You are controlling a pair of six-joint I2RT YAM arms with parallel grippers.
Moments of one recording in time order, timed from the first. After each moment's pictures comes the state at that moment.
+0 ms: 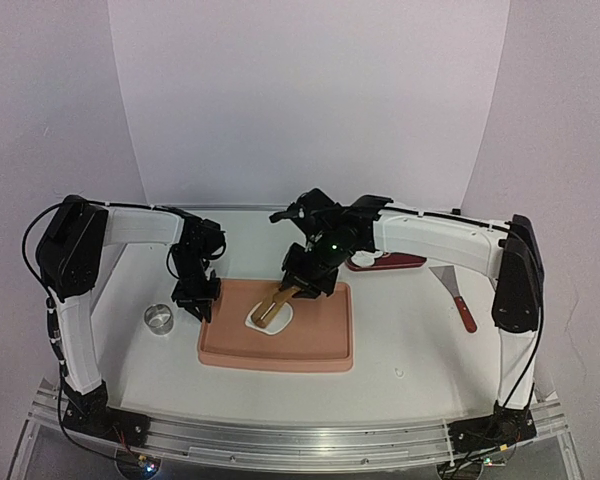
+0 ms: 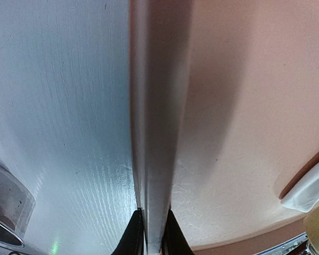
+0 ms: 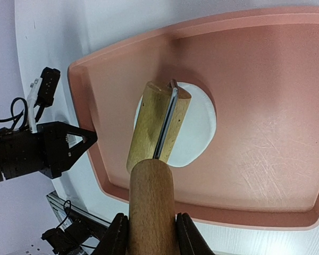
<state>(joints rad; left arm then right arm) -0.53 1.98 1.37 -1.04 0.19 -0.52 0.94 2.02 1.80 -0.81 -0.15 1.18</state>
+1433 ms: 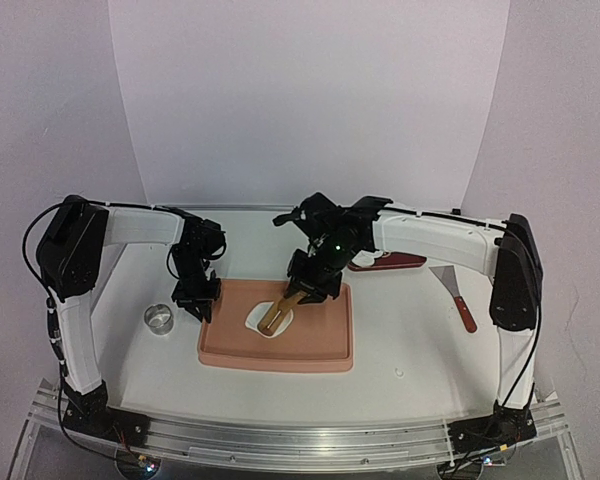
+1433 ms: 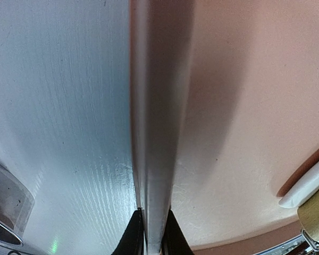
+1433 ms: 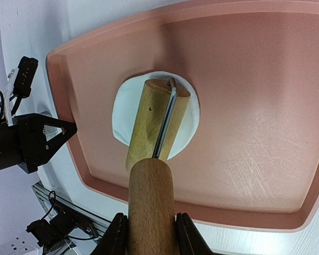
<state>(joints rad) -0.53 1.98 1.37 -1.04 0.19 -0.52 0.92 2.05 1.79 -0.87 -0.21 1.11</state>
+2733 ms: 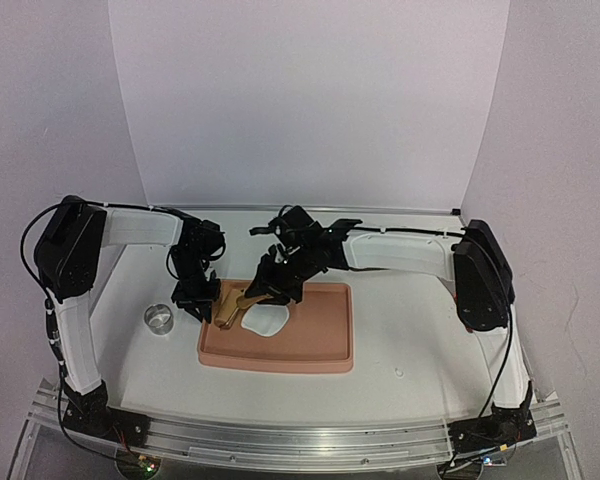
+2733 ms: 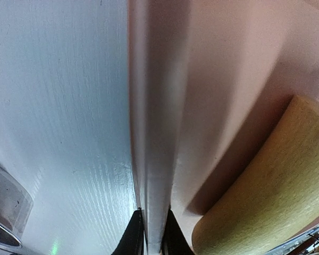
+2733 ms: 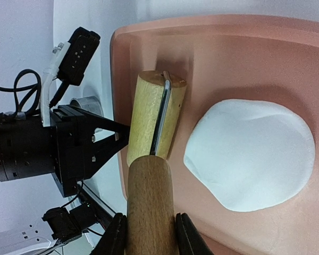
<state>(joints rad) -0.53 1.96 1.35 -1.02 0.19 -0.52 0.94 2.24 1.82 -0.52 -0.36 1.04</state>
